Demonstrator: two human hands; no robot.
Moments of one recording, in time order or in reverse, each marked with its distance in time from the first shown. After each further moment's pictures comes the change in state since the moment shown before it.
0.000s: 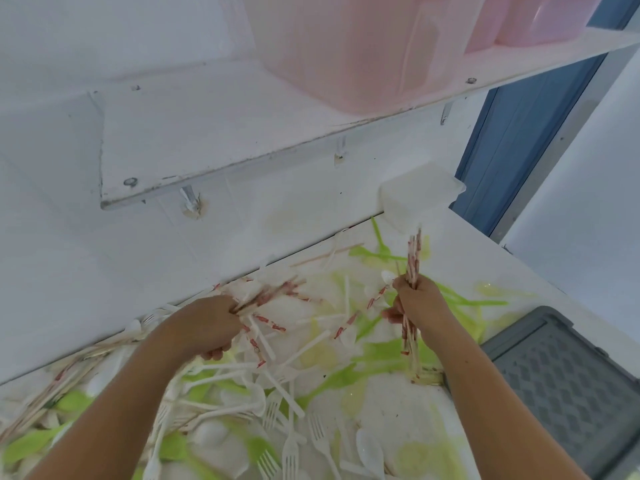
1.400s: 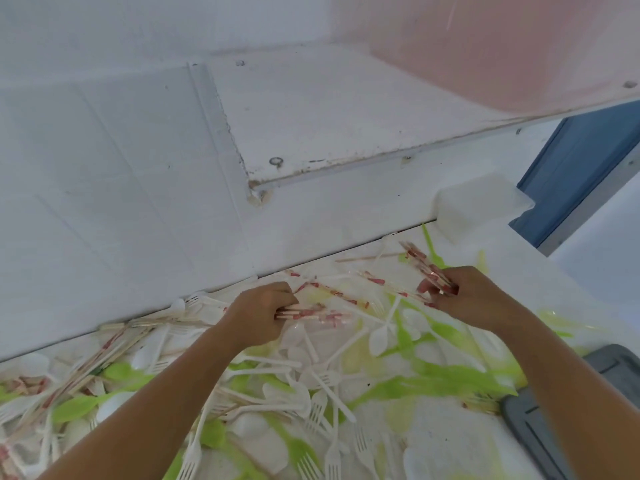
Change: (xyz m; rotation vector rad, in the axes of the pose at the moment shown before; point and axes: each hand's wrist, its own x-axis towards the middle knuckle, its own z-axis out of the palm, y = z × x) left_hand 0.087 -0.086 0.036 0.194 0.475 0.735; right_hand 0.019 -0.043 0.010 -0.665 -0.276 -0.438
